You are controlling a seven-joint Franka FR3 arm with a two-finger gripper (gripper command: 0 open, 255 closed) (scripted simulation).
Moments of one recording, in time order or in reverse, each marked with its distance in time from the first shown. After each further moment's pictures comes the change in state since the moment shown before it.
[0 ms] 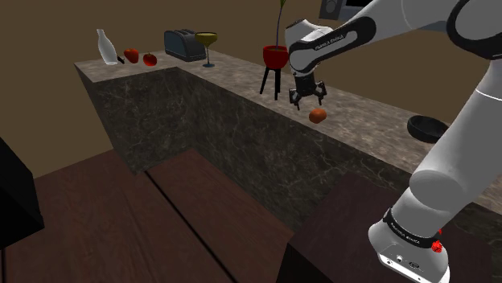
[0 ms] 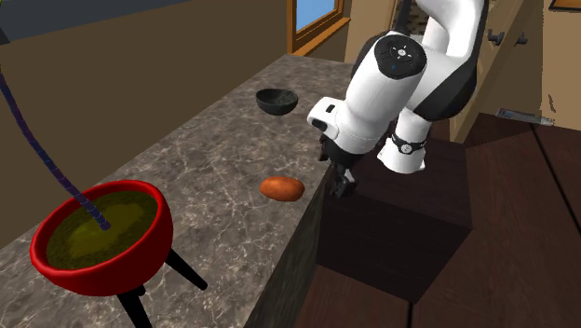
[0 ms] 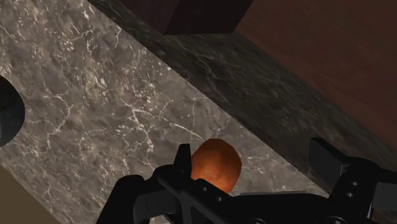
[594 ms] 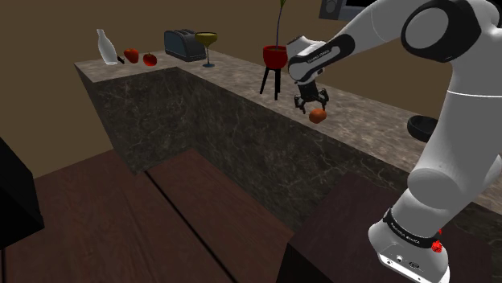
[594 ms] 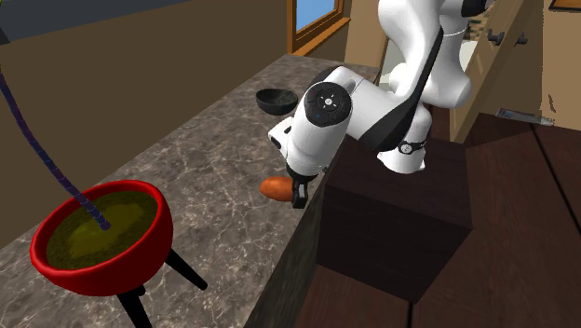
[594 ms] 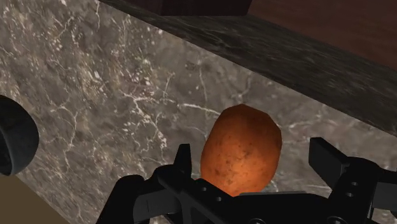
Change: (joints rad) arm -0.048 0.215 -0.070 0.140 -0.059 0.004 0.158
